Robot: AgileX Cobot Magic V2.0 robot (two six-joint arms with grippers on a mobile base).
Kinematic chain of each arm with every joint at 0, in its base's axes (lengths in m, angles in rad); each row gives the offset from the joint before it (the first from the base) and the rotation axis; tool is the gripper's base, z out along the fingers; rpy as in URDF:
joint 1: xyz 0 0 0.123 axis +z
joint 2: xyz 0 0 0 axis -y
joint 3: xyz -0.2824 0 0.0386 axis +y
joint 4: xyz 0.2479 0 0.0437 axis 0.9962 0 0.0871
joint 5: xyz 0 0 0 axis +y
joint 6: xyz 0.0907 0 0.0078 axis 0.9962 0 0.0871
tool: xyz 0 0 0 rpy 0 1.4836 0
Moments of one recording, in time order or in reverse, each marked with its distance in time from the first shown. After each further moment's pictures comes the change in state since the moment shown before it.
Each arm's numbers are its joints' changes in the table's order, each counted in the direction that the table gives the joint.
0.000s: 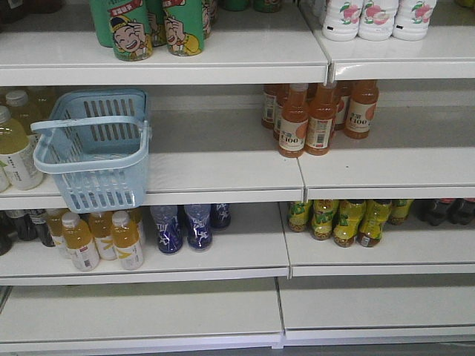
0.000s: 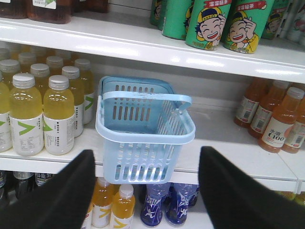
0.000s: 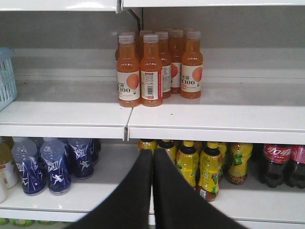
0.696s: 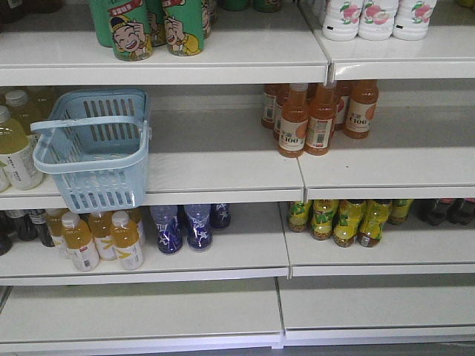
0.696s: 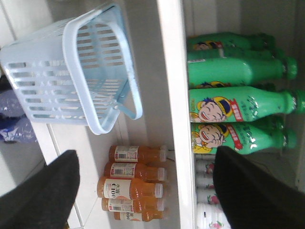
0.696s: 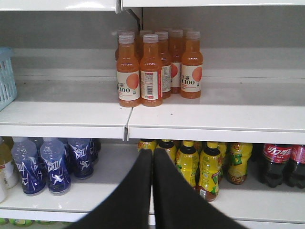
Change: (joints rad) left arm 0.000 -0.252 -0.001 -0.802 -0.166 -0.530; right arm 0.000 0.000 0.000 0.000 0.000 0.000
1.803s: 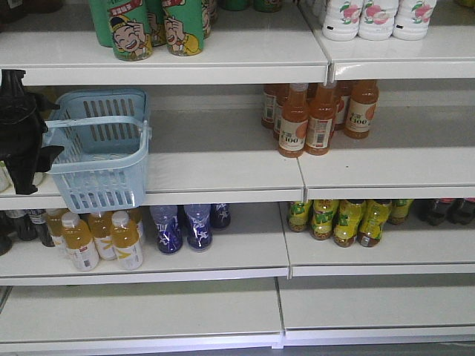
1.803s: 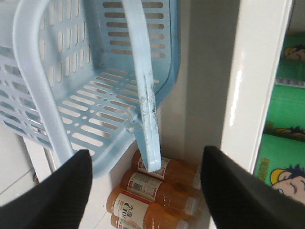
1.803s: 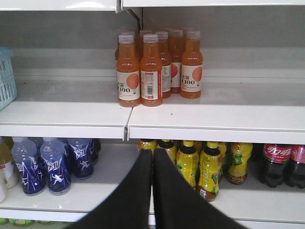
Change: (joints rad) left arm 0.000 -0.834 -0.645 -0.087 0.111 0.019; right arm 0.000 0.000 0.000 0.000 0.000 0.000
